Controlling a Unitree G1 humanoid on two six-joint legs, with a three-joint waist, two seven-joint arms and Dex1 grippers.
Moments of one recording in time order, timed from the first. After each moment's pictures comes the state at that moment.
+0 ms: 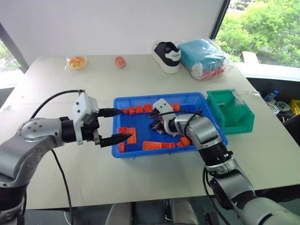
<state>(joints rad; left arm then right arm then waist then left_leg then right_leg) -0.24 0.88 0.16 -0.52 -0.77 0.68 -0.91 -0.72 -0.20 0.27 0.10 0.11 1.10 0.57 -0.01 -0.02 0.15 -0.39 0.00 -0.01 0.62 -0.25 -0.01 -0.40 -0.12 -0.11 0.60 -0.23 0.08</state>
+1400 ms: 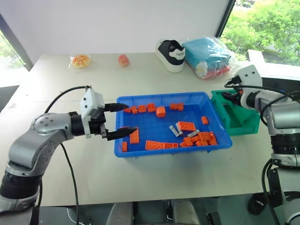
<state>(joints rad) -0.33 0.79 0.08 -0.41 -0.67 0.60 -0.97 -0.73 -0.77 -0.06 0.13 0.15 0.88 0.58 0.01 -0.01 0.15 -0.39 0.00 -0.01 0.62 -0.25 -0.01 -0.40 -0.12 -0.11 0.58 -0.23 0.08</state>
